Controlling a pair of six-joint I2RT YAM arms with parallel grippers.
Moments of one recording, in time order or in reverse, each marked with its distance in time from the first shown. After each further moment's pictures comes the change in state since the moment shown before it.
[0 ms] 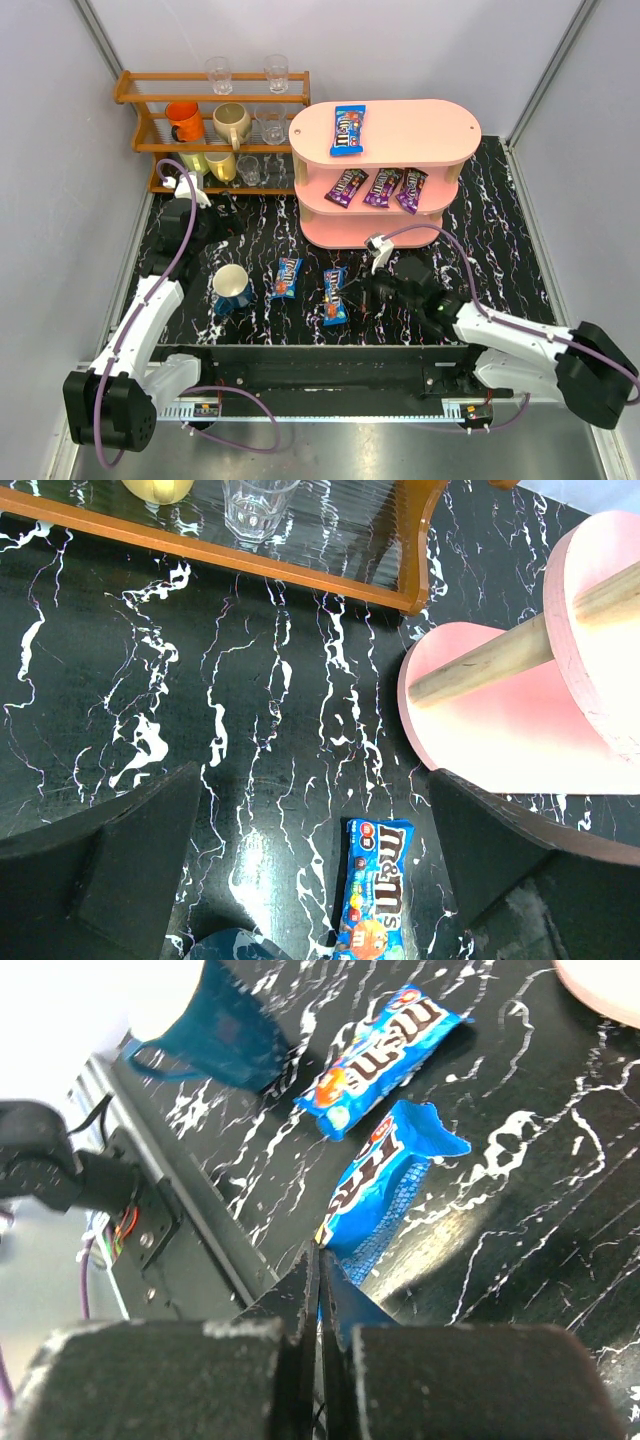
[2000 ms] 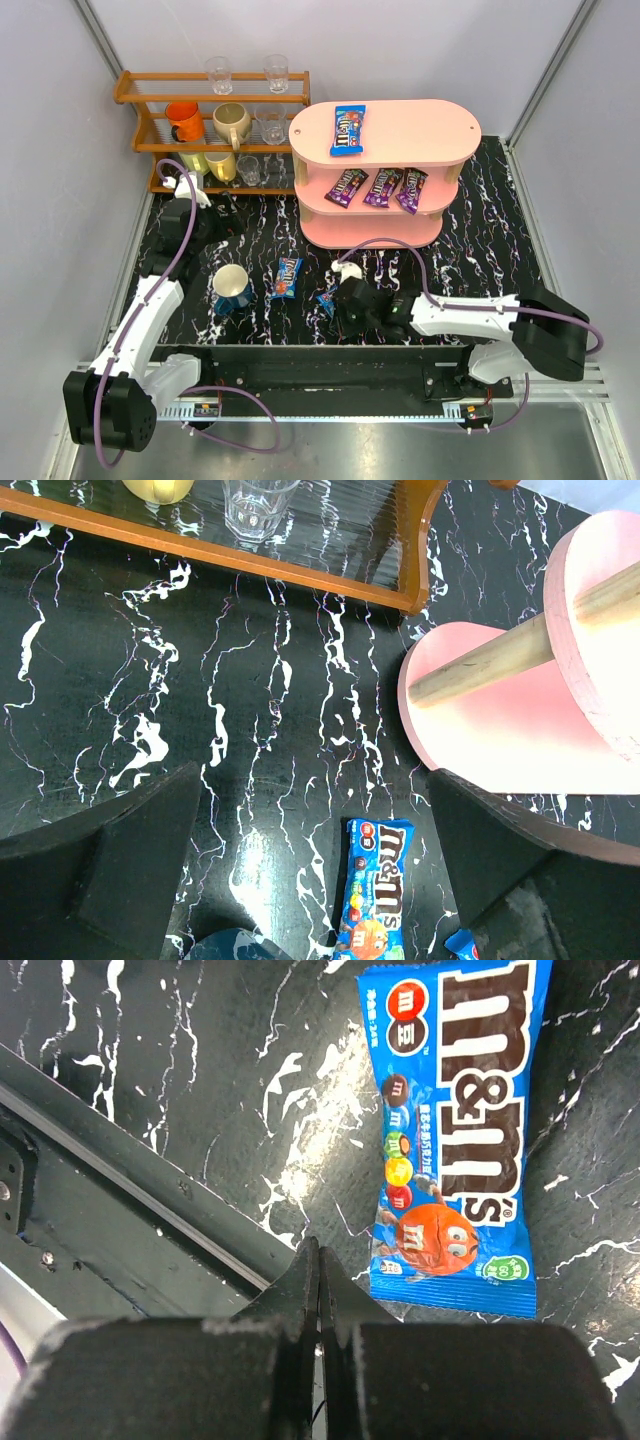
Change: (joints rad) left arm 0.000 0.000 0.000 0.000 0.000 0.000; right arm 0.288 0.268 0.242 -0.473 0.259 0.193
